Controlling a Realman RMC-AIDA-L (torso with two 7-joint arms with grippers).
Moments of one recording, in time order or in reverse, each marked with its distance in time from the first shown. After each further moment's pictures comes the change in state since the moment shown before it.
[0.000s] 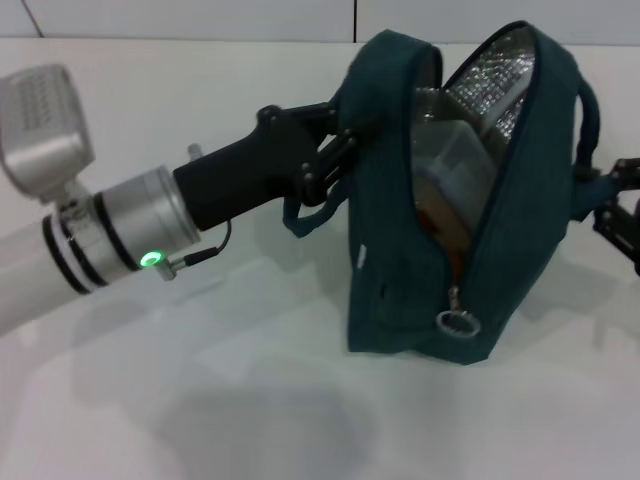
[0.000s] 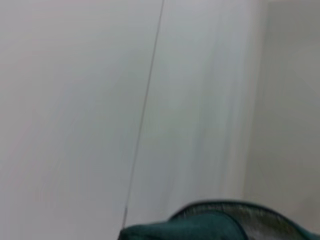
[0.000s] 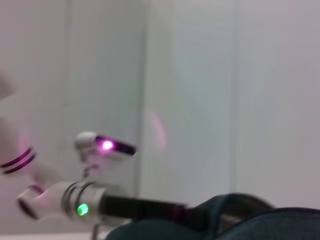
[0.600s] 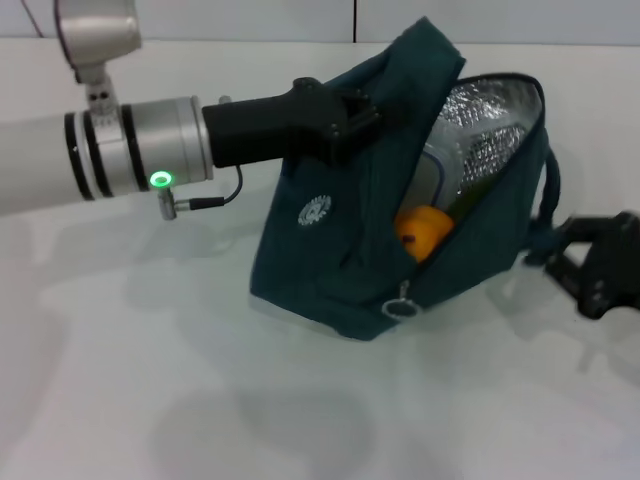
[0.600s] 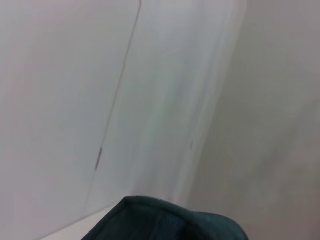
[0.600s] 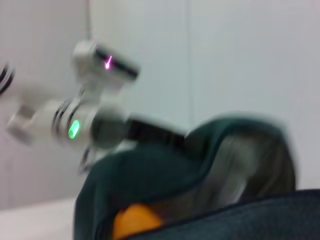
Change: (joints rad) left arm -0.211 0.003 0.001 -0.207 0.178 -0.002 -0.344; right arm -0.046 0.097 -0.025 0.093 -0.015 0.191 -0.049
